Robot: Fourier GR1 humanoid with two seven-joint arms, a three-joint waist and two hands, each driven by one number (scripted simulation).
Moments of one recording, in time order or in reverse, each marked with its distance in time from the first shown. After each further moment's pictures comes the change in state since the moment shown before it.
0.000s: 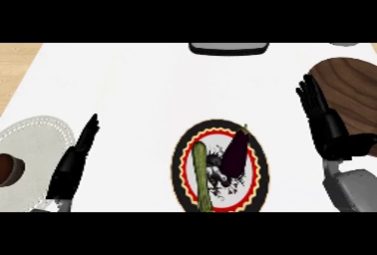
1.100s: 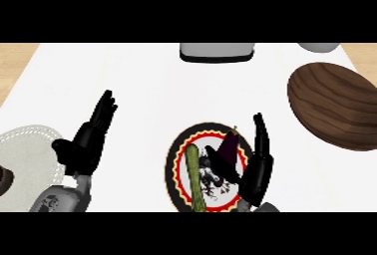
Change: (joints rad) left arm -0.147 -0.119 0.023 -0.069 0.085 0.019 0.166; right arm 0.116 0.394 0.330 0.022 0.828 -0.973 0.346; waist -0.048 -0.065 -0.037
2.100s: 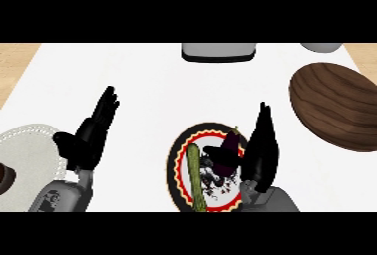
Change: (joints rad) left arm -0.031 -0.015 0.014 0.003 -0.007 -0.014 0.032; right arm -0.106 0.022 -0.057 -0.245 0.475 0.577 0.986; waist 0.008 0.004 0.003
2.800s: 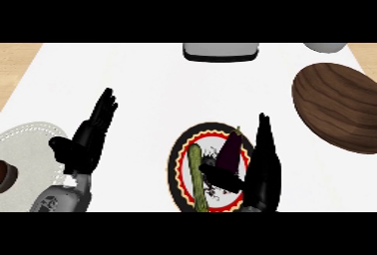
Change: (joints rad) left arm 0.033 -0.025 0.026 -0.039 -0.036 -0.029 0.017; right arm 0.115 -0.003 0.095 -0.174 0.027 0.045 0.009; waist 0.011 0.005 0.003
